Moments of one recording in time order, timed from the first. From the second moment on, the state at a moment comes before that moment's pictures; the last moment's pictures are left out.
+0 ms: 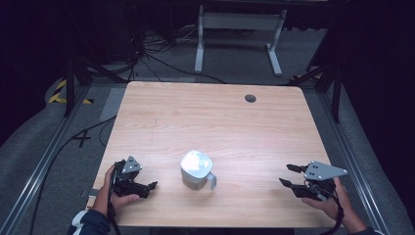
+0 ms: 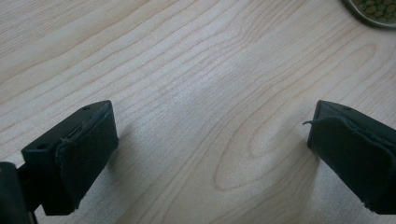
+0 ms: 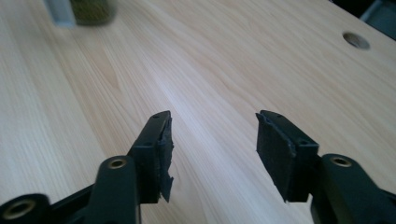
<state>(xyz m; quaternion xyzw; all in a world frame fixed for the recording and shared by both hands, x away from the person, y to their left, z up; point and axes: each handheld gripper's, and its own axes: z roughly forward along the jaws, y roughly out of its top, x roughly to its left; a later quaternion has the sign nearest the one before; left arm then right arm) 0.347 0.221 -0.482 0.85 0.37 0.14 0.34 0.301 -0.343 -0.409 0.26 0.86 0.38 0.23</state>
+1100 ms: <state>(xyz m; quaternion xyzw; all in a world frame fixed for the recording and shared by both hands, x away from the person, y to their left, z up) 0.346 0.222 -0.482 0.85 0.37 0.13 0.34 0.294 -0.403 -0.468 0.37 0.83 0.37 0.19</state>
